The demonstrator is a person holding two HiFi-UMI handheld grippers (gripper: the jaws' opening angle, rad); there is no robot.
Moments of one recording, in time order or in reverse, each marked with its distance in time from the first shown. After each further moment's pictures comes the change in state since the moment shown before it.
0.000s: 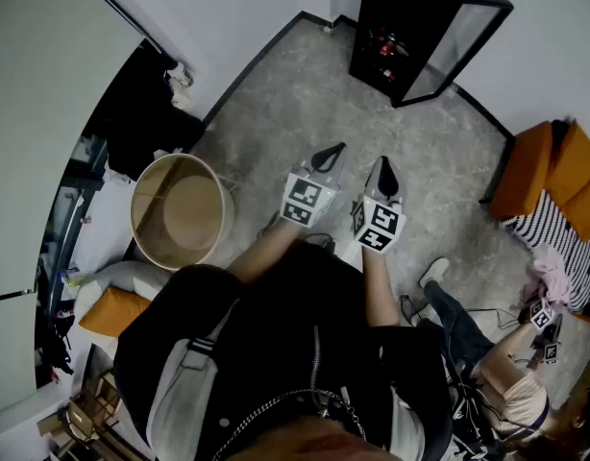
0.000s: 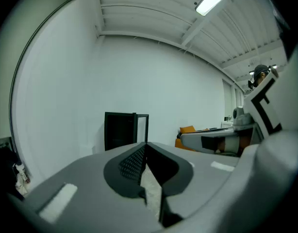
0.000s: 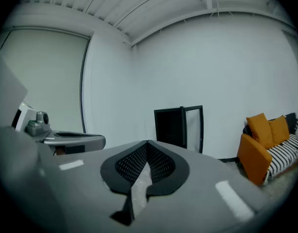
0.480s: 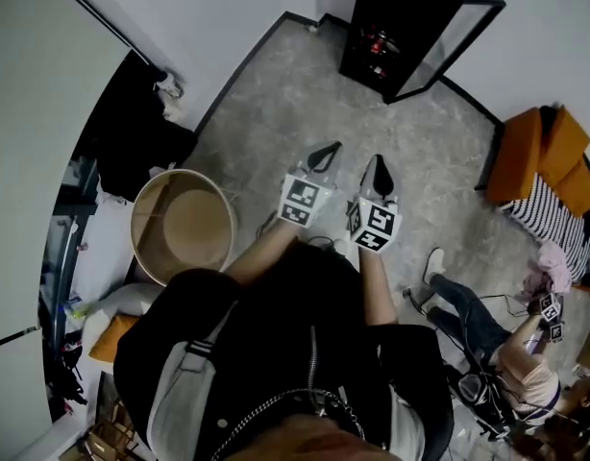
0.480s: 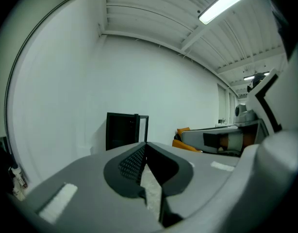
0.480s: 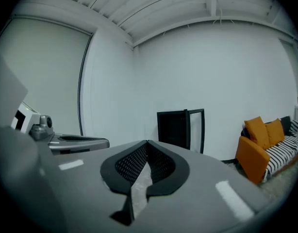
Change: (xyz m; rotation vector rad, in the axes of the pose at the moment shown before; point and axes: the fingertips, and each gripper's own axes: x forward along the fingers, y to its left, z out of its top) left arm -0.024 0.091 -0.004 -0.006 -0.013 -0.060; right arm 0.039 0.090 0.005 -0.011 -0.033 -0.049
